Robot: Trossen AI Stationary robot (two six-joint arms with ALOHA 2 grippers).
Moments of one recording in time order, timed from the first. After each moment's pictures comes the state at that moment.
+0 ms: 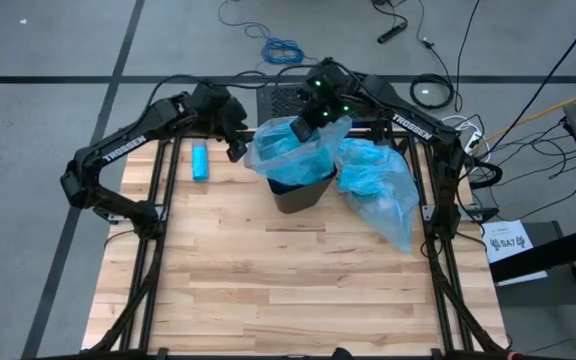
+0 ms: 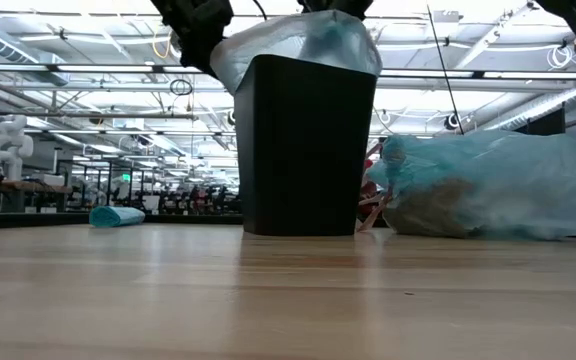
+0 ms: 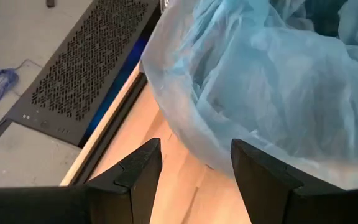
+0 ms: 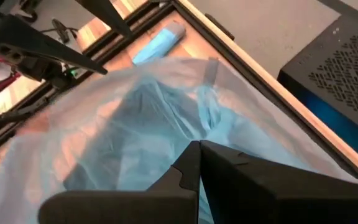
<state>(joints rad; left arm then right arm) 0.61 1.36 1.45 -0.86 0.14 0.14 -0.48 1.92 2.20 -1.08 -0.16 0.29</state>
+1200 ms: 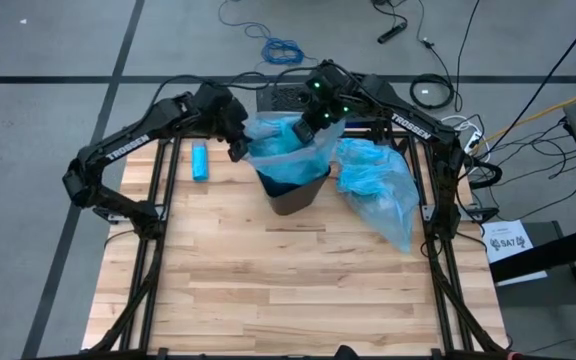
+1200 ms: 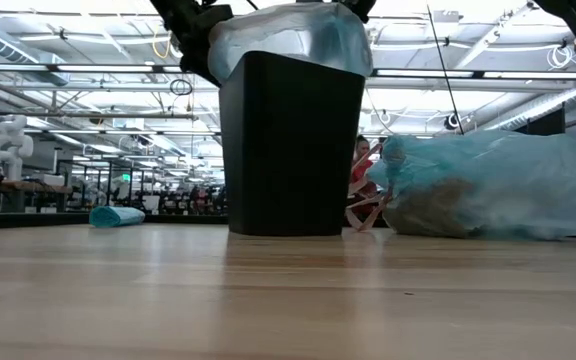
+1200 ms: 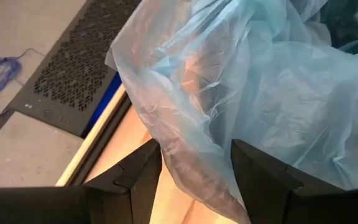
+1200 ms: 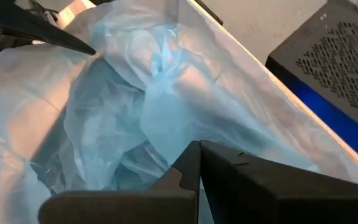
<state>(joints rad) 0.62 1.38 1.45 -0.88 0.12 0.14 -0.49 1.93 2.20 -1.15 -0.13 0.27</state>
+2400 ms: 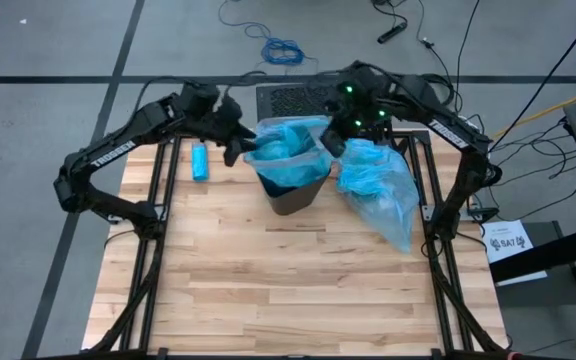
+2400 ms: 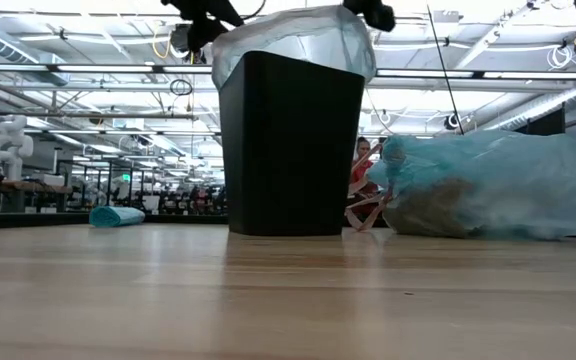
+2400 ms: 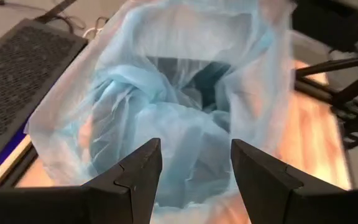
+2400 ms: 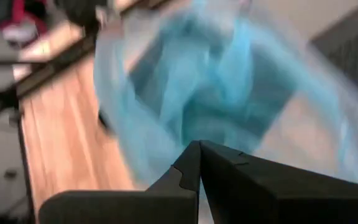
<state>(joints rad) 0.59 1.28 1.45 -0.78 0.43 -0.02 -0.43 1.74 2.20 -1.31 -0.21 0.22</state>
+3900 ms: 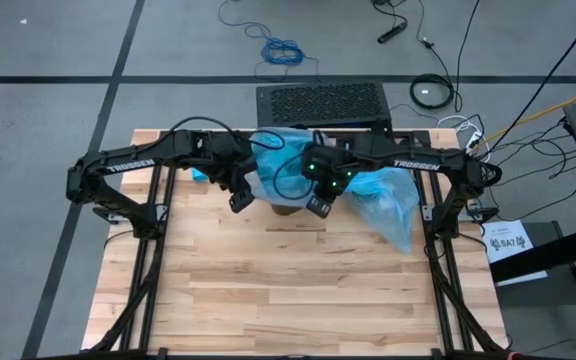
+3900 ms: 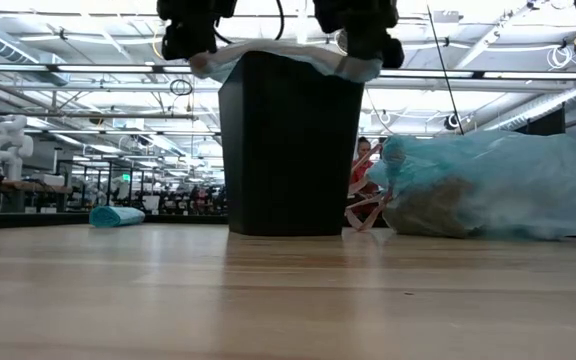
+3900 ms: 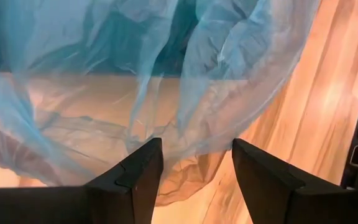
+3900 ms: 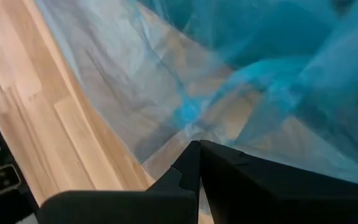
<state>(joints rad) 0.22 1.39 1.45 -1.10 0.18 -0.28 -0.14 1.76 1.82 -1.29 -0.12 0.41</state>
